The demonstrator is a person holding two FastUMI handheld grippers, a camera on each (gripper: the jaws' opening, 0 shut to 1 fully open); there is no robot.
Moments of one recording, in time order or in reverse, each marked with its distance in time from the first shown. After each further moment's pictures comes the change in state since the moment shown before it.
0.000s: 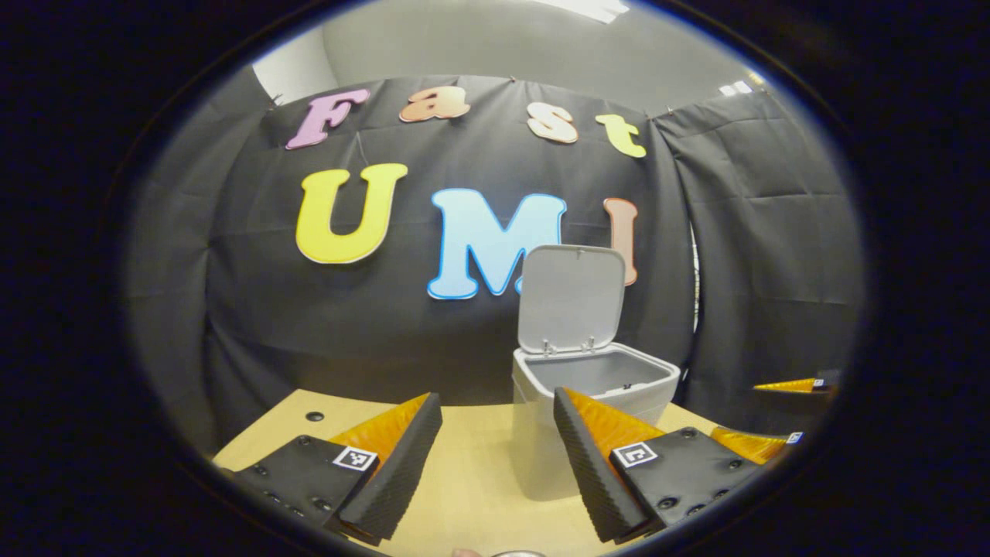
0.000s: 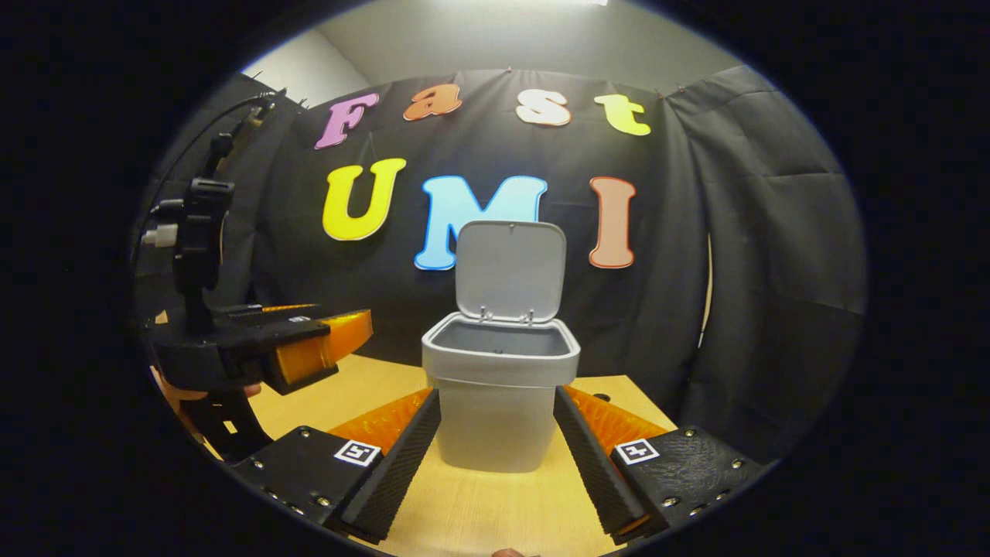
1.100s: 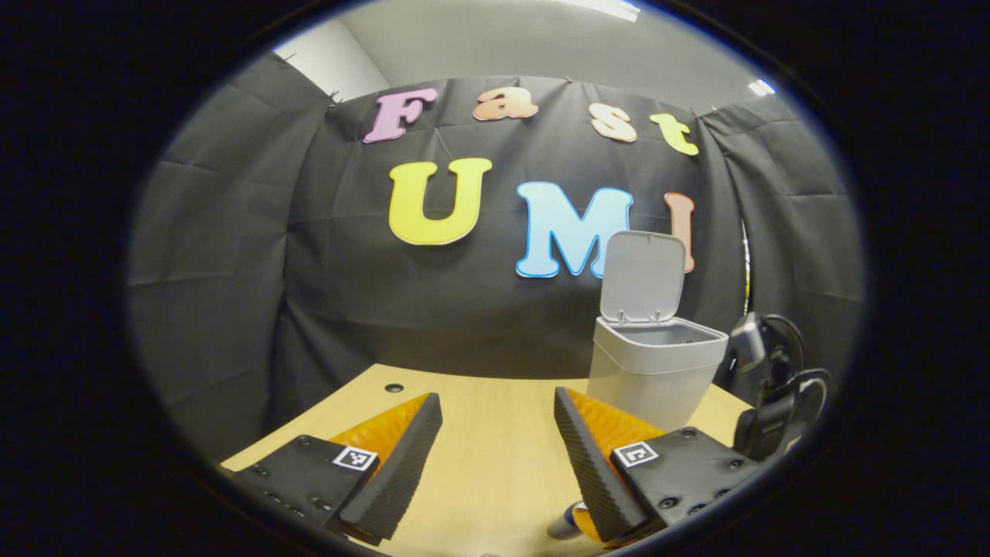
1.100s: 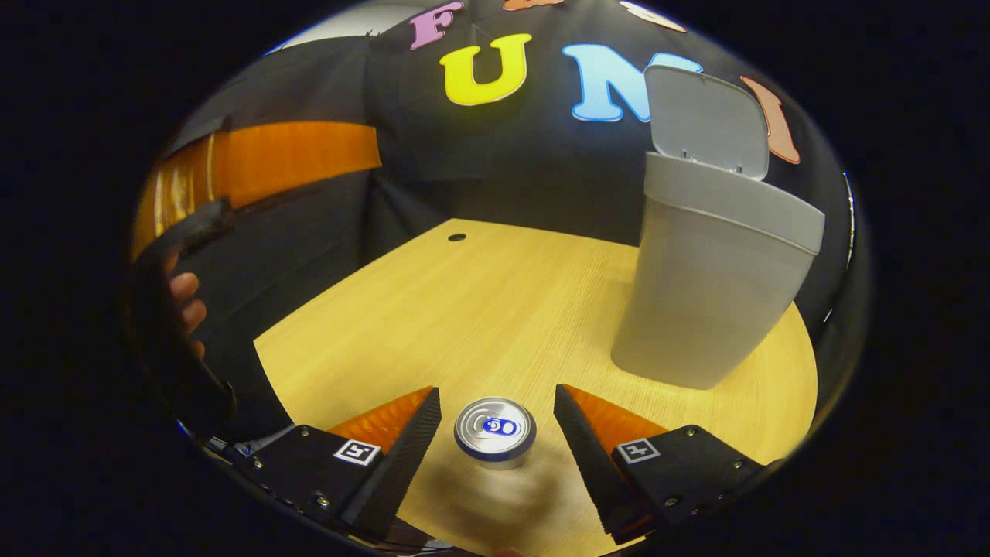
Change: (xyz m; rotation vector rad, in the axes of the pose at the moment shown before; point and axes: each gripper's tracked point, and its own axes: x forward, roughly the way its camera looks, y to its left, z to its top) left arm -0.102 0.092 -0.036 -0.052 0.034 0.203; right arm 0.024 0.161 -0.145 -0.048 0.501 0.471
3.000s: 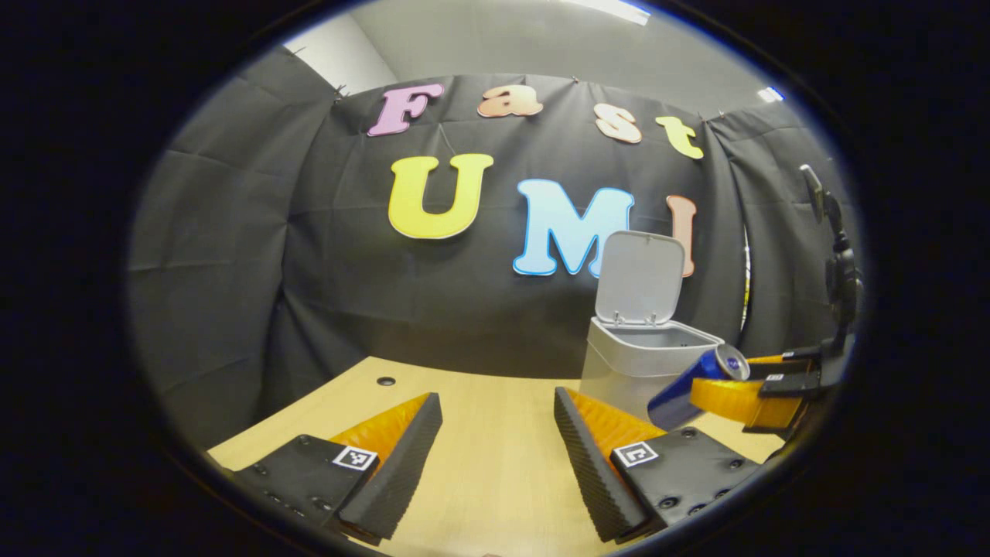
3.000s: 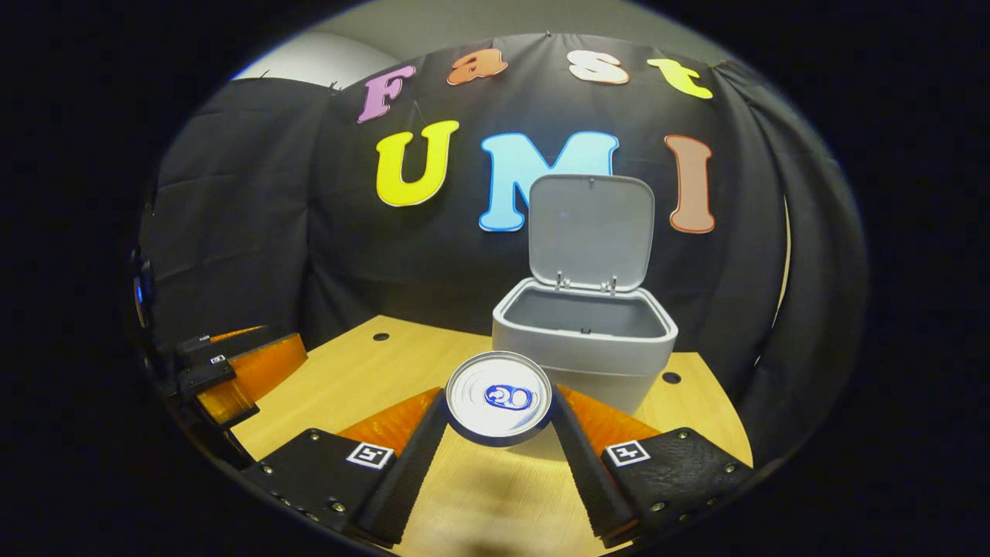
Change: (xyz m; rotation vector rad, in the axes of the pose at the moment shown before) left arm 0.005 -0.015 -0.007 -0.025 0.004 -0.003; right arm -0.119 -0.114 0.127 0.015 -0.424 -0.262
